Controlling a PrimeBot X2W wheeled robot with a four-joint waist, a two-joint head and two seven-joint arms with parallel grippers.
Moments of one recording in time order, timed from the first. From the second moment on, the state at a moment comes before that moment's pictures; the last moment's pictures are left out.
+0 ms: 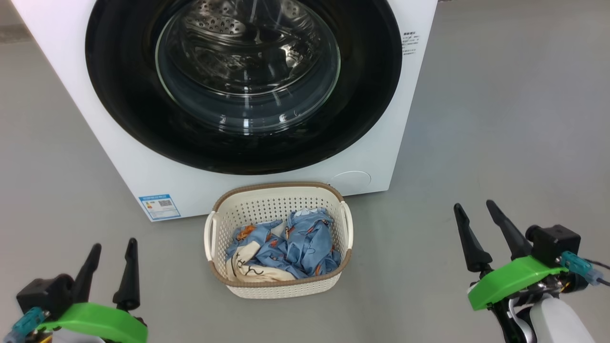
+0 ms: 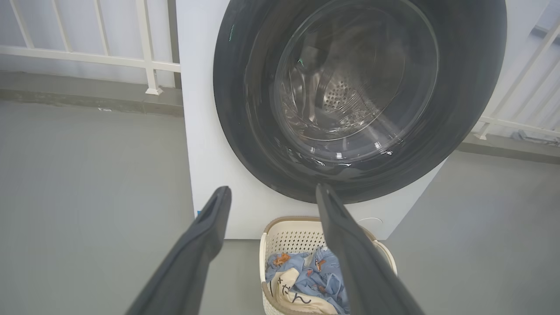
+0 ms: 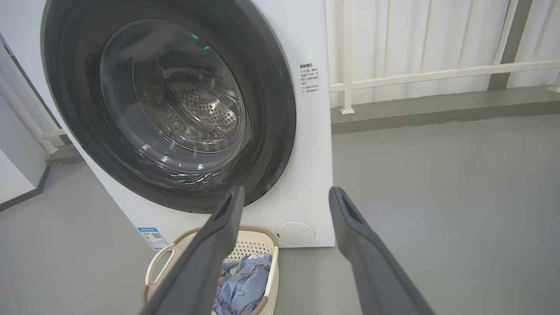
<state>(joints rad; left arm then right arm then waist) -0.12 0.20 -0.07 0.27 -0.49 -0.13 -0.19 -0.22 -0.15 0.03 0.34 0.34 0.13 -0.19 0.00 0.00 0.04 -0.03</state>
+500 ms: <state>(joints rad) -0.13 0.22 -0.08 0.26 -0.32 -0.13 -0.24 -0.25 -0.16 0.05 0.35 0.17 0.13 -0.24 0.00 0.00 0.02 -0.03</state>
